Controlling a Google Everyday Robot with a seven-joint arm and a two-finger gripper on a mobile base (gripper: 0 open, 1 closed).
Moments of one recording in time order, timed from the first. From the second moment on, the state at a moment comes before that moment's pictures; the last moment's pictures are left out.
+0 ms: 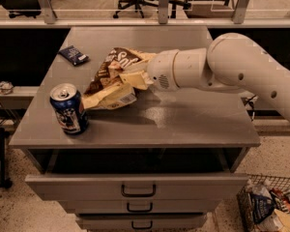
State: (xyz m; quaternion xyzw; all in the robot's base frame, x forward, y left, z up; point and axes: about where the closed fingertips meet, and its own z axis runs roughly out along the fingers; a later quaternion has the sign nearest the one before) arm 0.584 0.036 0.906 -0.45 0.69 0.28 0.50
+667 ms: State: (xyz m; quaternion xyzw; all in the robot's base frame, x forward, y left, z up) arm 0.589 0.029 0.912 -0.46 0.69 0.26 0.50
